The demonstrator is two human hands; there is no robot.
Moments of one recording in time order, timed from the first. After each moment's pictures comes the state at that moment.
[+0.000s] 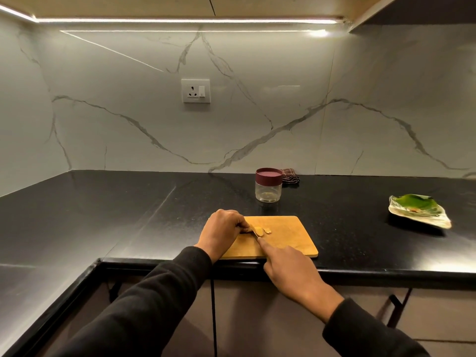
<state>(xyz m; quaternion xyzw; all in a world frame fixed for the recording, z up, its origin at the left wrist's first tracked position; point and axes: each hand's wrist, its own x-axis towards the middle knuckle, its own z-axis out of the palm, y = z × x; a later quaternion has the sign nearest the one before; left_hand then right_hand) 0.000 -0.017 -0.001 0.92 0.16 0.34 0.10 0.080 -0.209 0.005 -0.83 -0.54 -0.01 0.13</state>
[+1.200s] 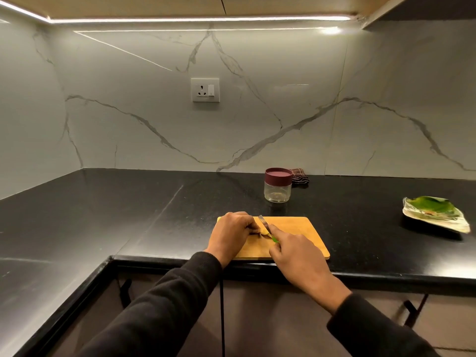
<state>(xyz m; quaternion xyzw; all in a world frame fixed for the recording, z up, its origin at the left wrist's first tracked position) -0.003 -0.021 -0.006 0.91 0.17 0.36 0.10 0.071 -0.199 0.029 -0.84 -0.49 -0.01 0.23</state>
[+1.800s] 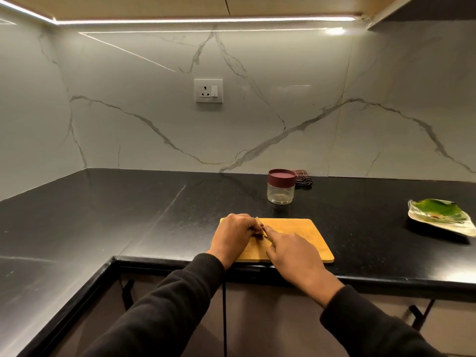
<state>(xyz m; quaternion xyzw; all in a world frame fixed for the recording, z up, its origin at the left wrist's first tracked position) -0.006 -0.025 -0.003 0.91 0.15 0.37 0.10 0.075 -0.179 0.024 -0.83 -0.53 -0.04 0.17</state>
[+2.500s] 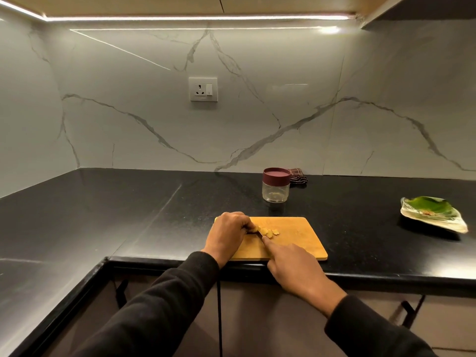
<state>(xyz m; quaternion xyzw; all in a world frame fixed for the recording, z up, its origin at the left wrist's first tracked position) -0.004 -0.020 -0.007 0.91 0.17 0.37 0.10 0.078 -0.196 0.013 -0.83 -0.54 0.01 0.12</state>
